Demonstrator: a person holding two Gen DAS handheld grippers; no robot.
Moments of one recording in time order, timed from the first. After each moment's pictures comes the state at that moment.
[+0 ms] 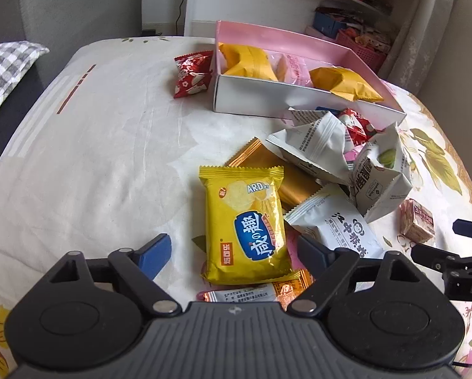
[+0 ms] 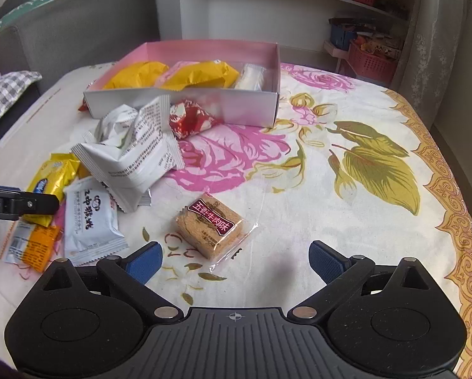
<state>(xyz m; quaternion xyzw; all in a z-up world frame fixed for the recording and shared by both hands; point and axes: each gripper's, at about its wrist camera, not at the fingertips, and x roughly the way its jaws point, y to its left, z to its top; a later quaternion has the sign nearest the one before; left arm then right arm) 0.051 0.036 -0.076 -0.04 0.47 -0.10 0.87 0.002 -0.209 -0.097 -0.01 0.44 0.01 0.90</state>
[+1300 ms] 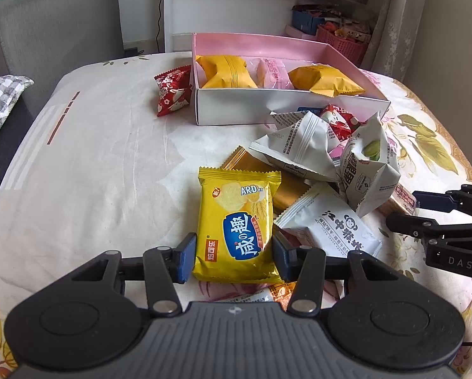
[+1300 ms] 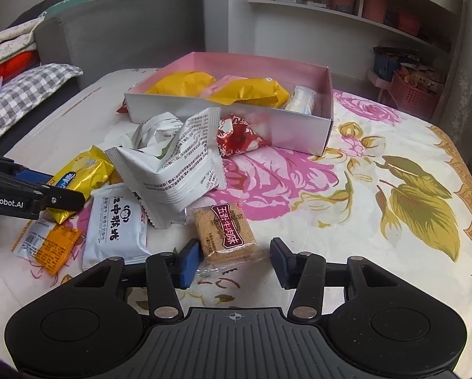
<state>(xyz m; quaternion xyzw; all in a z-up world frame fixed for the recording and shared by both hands) 0.052 0.028 -0.071 0.01 0.46 -0.12 0.88 0.013 -0.195 -0.103 -0.04 0.39 0.09 0.91</state>
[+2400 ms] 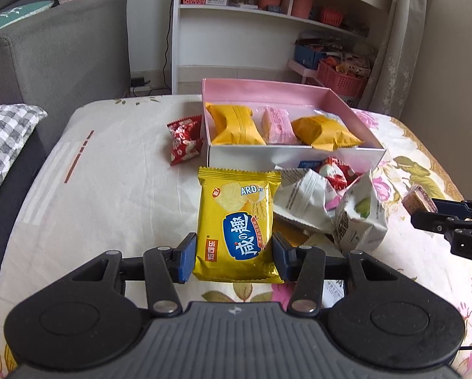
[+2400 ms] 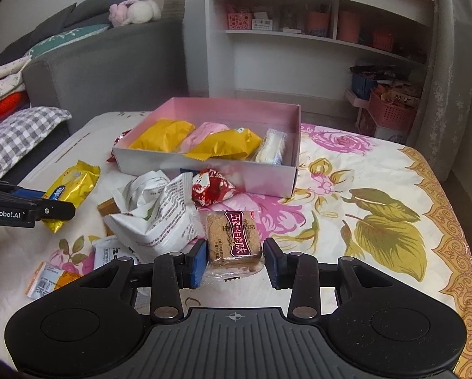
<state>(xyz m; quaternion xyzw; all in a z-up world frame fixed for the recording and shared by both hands) 0.059 0.039 -0.037 -0.01 0.40 -0.12 0.91 0.010 -0.214 -0.058 0.00 0.35 0.06 0.93</state>
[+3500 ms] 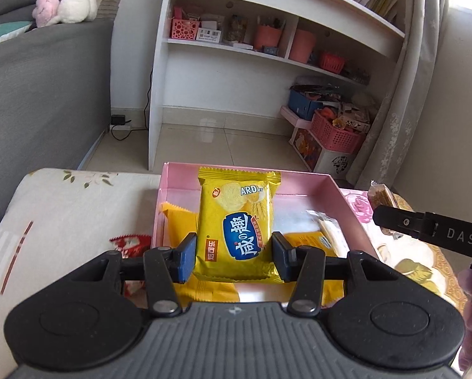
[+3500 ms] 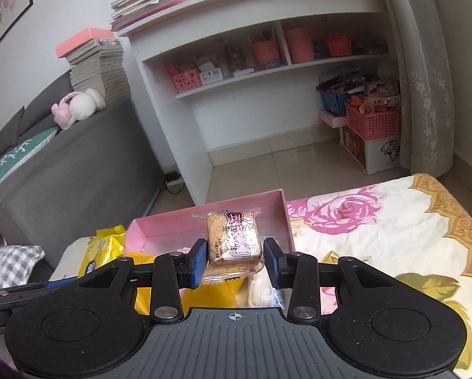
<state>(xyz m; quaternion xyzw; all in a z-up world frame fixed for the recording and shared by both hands) 0.178 -0.012 -0.024 -0.05 0.34 -0.13 0.93 0.138 -0.243 -0.028 0.15 0.27 0.01 0.95</state>
